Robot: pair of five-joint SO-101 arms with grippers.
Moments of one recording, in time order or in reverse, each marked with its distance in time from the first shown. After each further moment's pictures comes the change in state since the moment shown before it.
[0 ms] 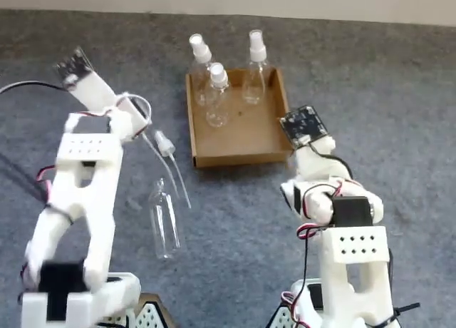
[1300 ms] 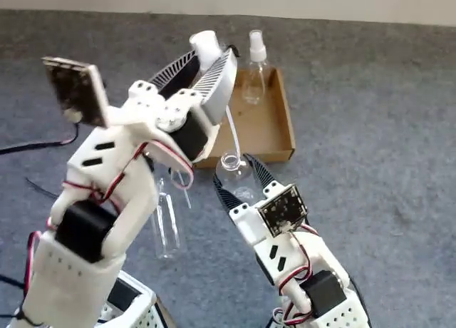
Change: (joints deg) left arm 32.1 -40.6 -4.9 -11.4 -13.3; right arm -26.3 -51.3 38.1 -31.6 -15.0
